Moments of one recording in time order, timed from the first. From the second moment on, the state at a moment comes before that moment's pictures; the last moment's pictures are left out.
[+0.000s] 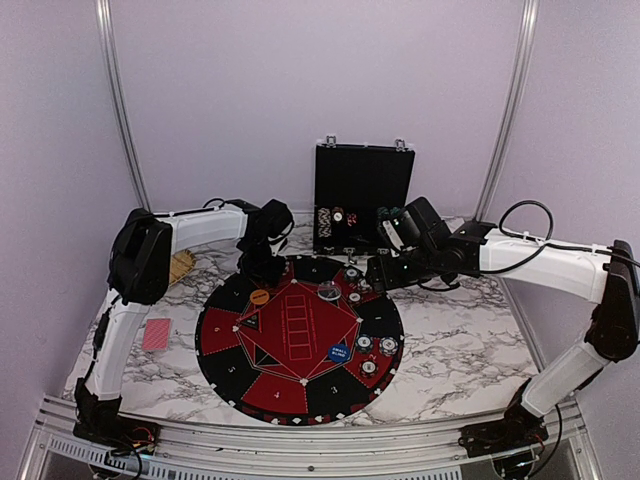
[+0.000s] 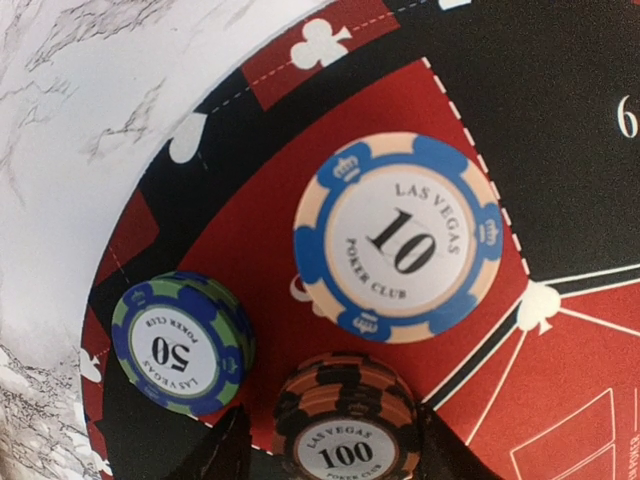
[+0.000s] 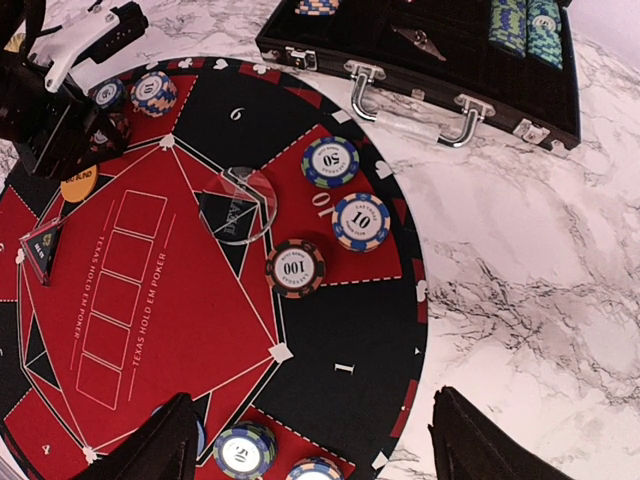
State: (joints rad) left arm -0.61 2.39 2.00 -0.95 -0.13 -0.20; right arm 0.75 1.51 1.16 -0.53 0.19 0.37
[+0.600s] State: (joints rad) left arm -0.61 2.31 1.88 -0.92 -0.10 -0.21; right arm 0.75 1.51 1.16 -0.53 0.19 0.37
